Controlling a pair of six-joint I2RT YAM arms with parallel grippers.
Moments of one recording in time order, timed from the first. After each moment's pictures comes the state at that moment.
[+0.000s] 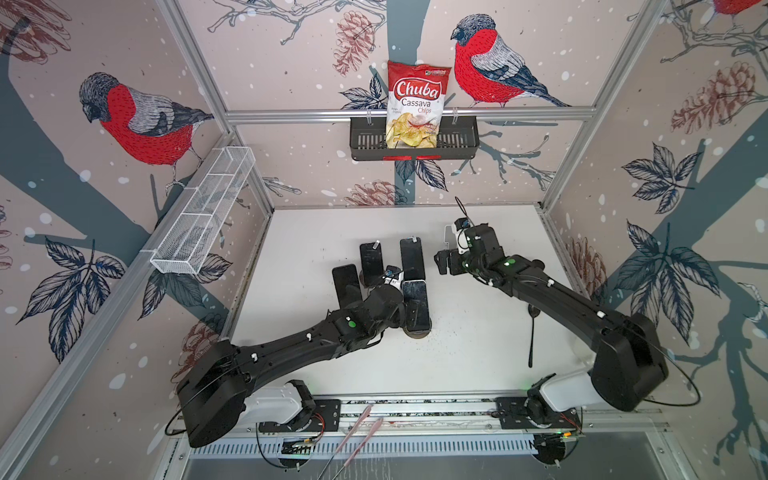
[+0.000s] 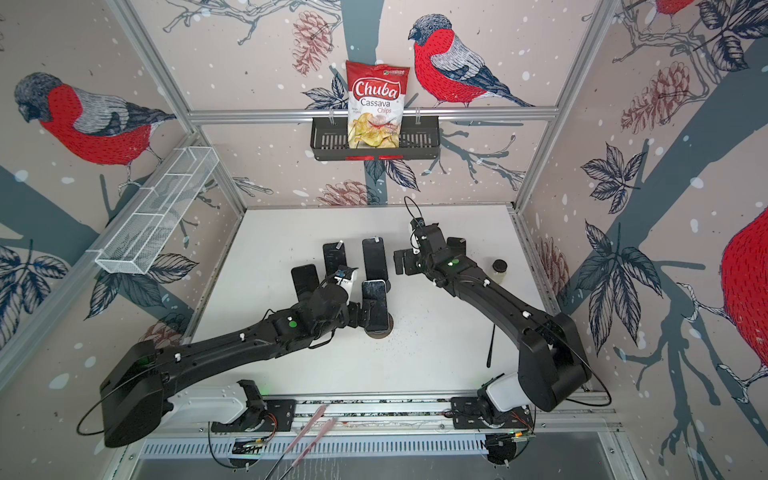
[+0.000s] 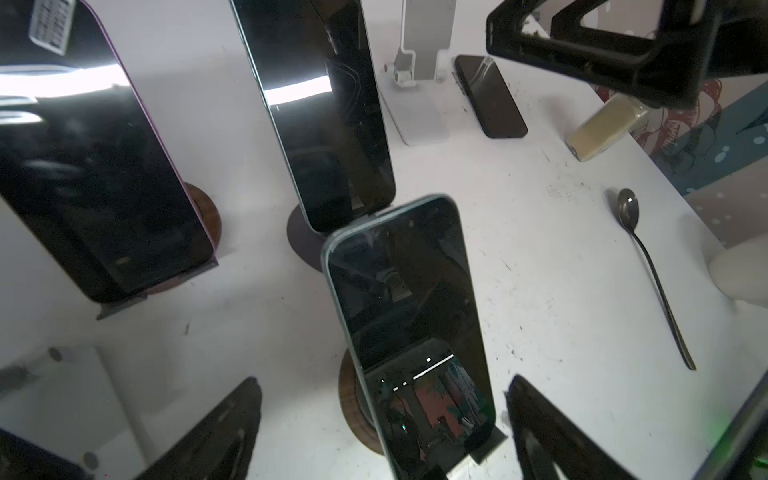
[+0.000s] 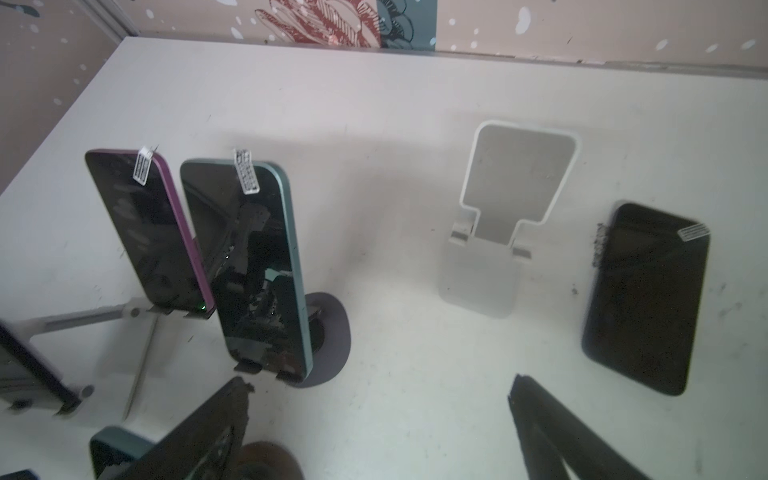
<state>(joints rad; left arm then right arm) -0.94 1.24 0.71 -0.13 -0.22 -0.52 0.57 1.44 1.07 -0.34 0.02 0.21</state>
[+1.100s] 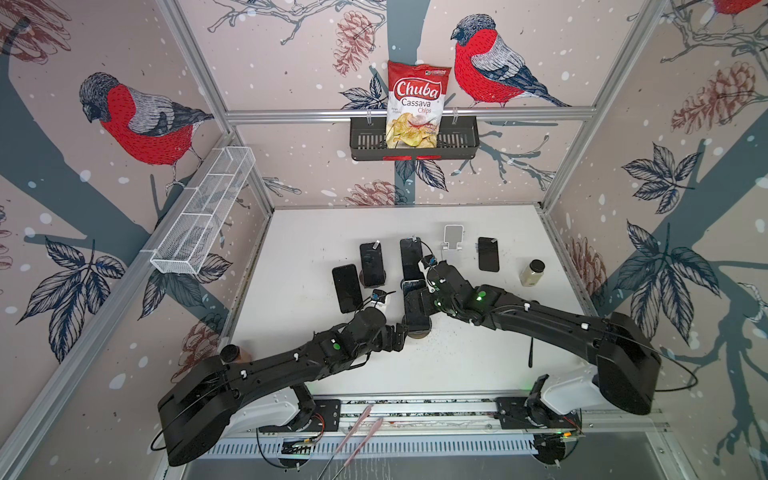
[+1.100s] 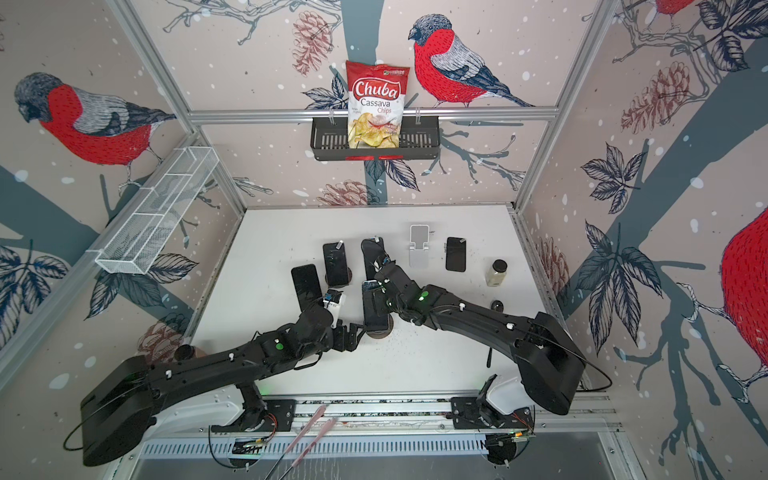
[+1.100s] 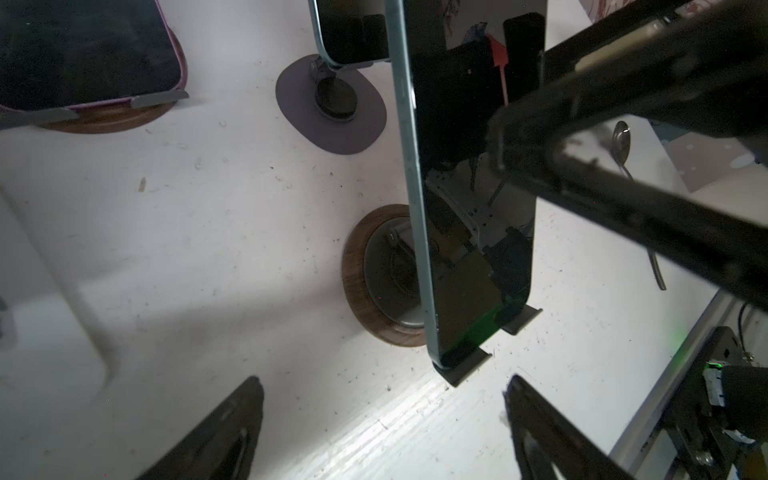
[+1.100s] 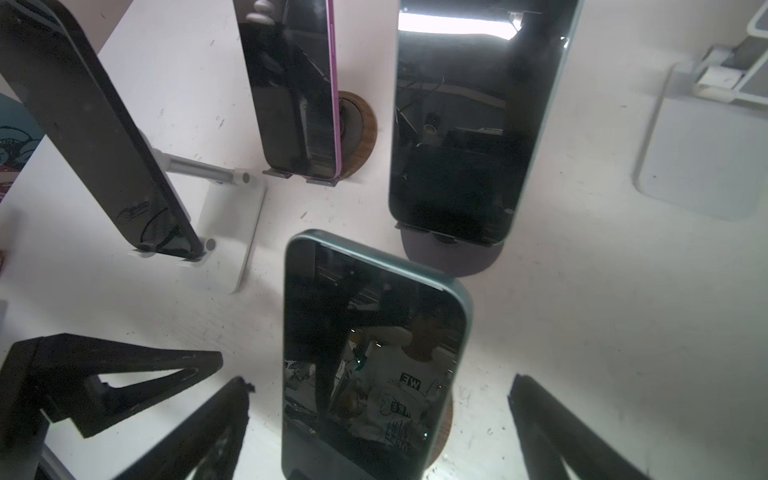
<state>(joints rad) -0.94 1.11 0.42 0.01 -0.08 -0.62 0.94 1.46 0.96 -0.31 0.12 0.43</state>
